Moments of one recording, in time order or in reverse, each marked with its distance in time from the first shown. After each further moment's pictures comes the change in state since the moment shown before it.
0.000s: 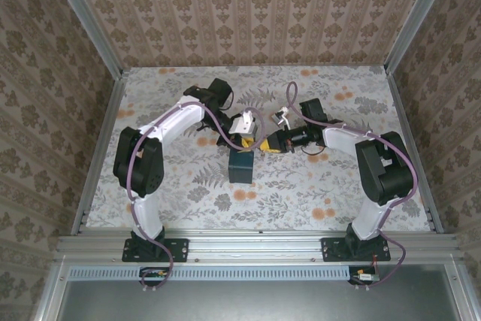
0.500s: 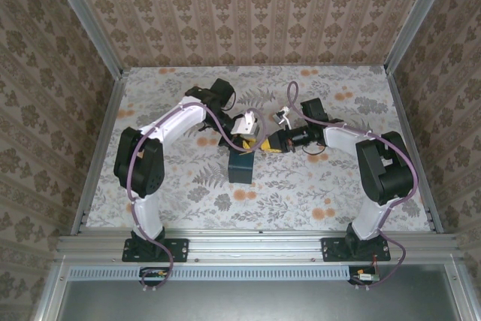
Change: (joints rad) left arm -0.018 0.000 0.000 0.016 0.006 -0.008; right arm -0.008 0.001 0.010 -0.028 0.002 -0.027
